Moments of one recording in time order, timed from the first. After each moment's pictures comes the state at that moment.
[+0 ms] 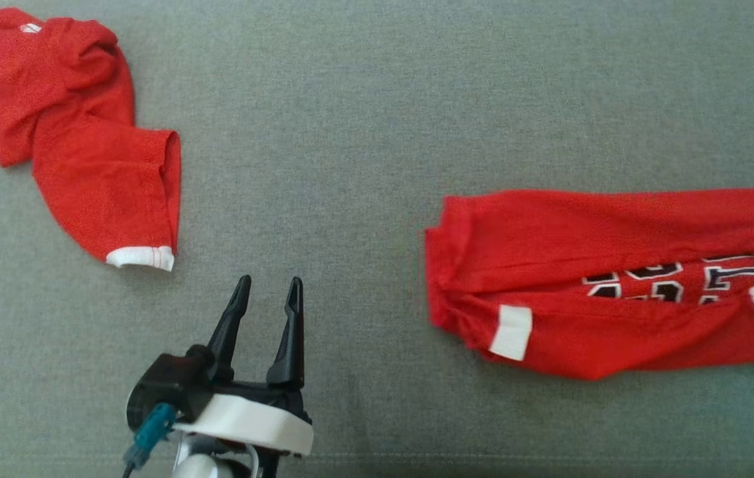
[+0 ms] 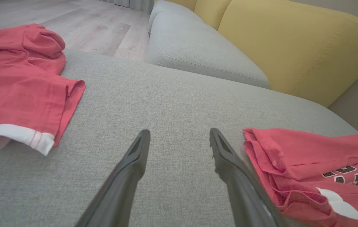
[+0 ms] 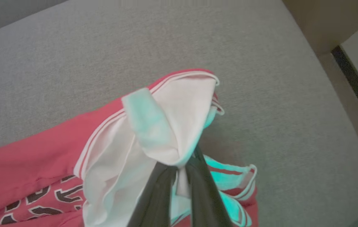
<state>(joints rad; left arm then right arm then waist) 0.04 0.06 -0.38 0.00 -0.30 0.11 -0.25 -0.19 -0.43 -0.50 0.03 0.47 0.13 0.99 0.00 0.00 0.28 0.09</state>
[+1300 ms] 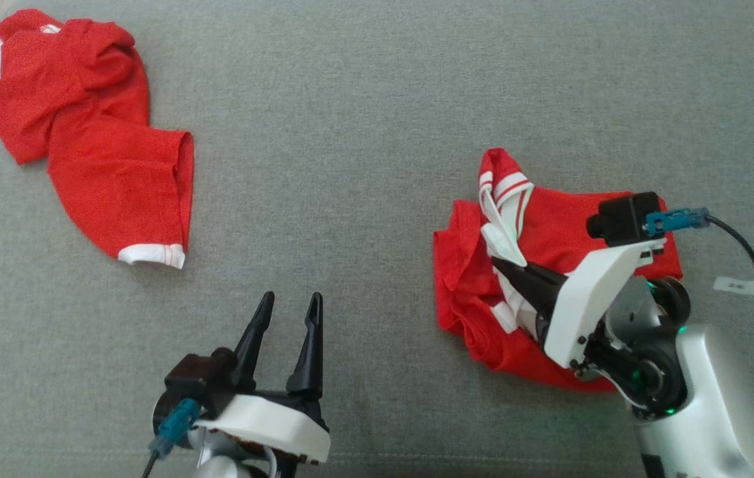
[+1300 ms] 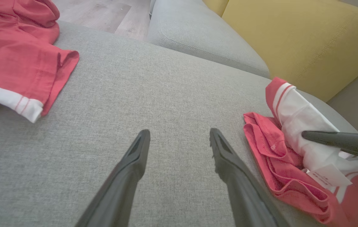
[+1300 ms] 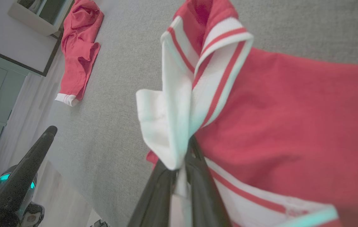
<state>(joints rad) 0.01 0.06 -0.44 0.09 -0.38 0.12 -0.25 -0.21 -0.07 0.18 -0.02 0.56 0.13 0.83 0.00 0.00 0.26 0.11</state>
